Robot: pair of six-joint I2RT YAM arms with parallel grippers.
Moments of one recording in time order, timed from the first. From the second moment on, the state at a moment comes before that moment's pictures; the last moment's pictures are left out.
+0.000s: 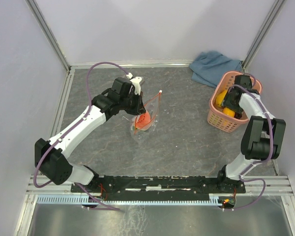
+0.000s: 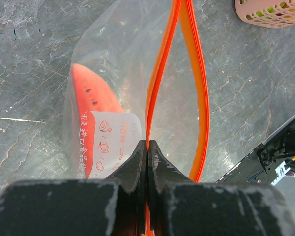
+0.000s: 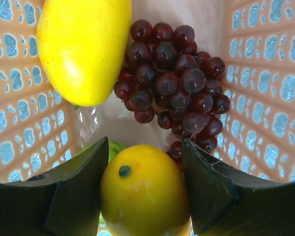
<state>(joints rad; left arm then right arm) -0.58 1.41 1.27 -0.60 0.22 -0.29 -0.17 1.65 1.18 -0.56 0.19 0.31</state>
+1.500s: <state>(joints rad) -0.58 1.43 1.27 -0.60 0.22 -0.29 -0.22 1.70 1.23 -0.77 0.12 0.27</state>
